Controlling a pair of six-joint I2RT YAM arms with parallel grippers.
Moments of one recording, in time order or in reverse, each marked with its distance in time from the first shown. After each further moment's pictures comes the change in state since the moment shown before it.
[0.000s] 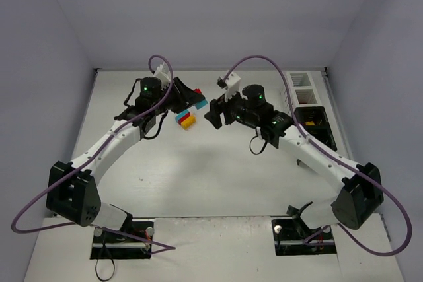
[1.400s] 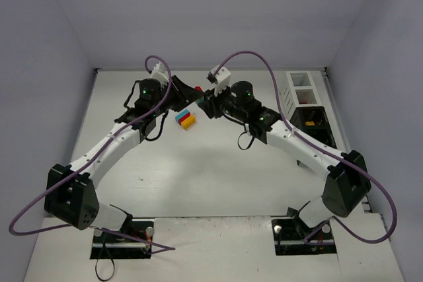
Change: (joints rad) left arm -0.016 -0.025 -0.033 0.095 -0.072 -0.061; right arm 0.069 0.145 0.081 0.153 0.082 -0.003
